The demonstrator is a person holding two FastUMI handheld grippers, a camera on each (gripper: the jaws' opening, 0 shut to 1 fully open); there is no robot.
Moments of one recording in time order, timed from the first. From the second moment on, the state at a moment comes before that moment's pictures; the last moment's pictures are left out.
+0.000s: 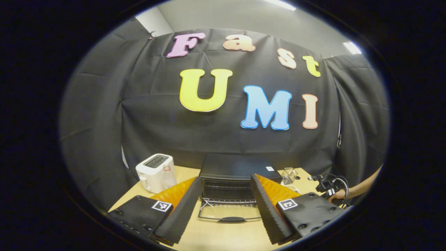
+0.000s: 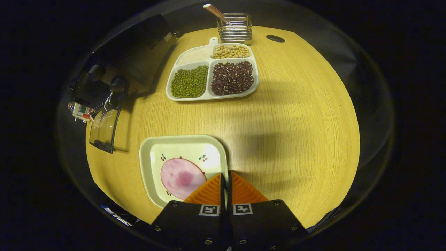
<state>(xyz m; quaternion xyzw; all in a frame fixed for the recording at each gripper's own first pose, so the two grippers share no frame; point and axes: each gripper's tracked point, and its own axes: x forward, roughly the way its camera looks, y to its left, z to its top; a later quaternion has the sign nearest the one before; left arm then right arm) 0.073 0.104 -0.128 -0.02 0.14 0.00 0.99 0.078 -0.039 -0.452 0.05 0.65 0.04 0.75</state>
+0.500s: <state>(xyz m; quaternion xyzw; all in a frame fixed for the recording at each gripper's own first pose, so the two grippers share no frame) 0.073 0.107 -0.126 -0.02 0.14 0.00 0.99 0.071 -0.034 -0.435 0.19 0.61 0.05 0.77</state>
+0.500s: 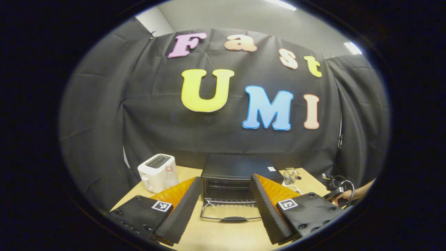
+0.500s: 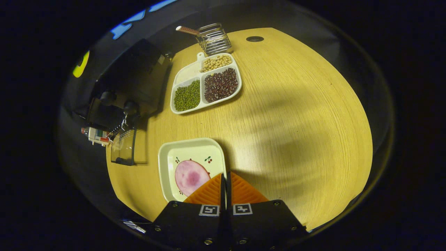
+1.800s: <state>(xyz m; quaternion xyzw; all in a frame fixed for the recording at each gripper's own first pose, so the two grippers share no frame) 0.095 0.082 -0.059 -0.03 0.07 -0.06 0.99 0.017 0.041 -0.368 0.52 0.44 0.05 0.72</state>
